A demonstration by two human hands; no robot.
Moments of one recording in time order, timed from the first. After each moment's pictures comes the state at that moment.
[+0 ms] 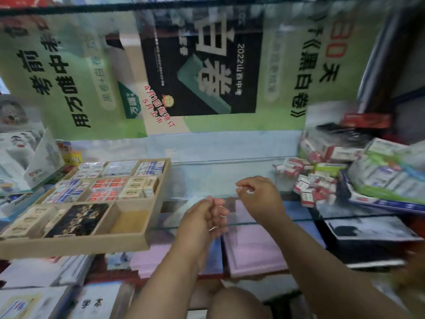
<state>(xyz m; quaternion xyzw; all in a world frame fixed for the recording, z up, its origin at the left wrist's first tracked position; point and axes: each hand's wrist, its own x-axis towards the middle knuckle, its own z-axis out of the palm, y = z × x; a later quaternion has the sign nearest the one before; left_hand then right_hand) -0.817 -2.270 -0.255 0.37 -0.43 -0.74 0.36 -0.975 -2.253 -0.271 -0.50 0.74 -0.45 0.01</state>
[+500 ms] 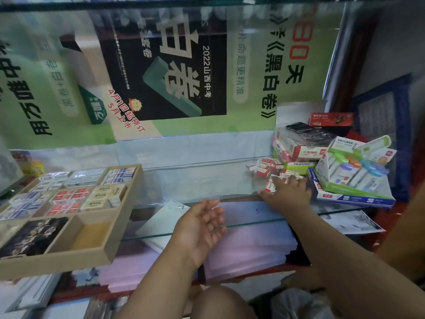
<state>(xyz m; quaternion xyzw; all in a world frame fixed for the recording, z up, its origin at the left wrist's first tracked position) -0.881 -2.250 -0.261 0.35 -0.34 -0.83 0.28 -1.122 -2.204 -0.297 -0.32 0.94 -0.11 0.02</state>
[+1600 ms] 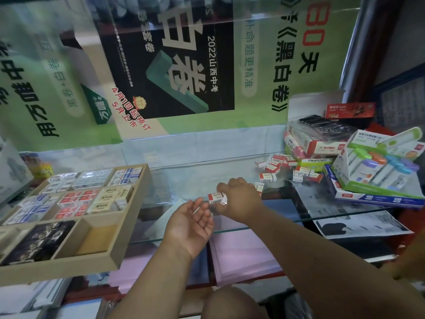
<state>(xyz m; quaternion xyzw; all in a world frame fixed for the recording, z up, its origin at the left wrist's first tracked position) -0.879 -2.297 -0.278 0.37 -0.19 -0.85 0.34 -1.034 -2.279 -0.306 -0.61 0.77 -0.16 -0.07</state>
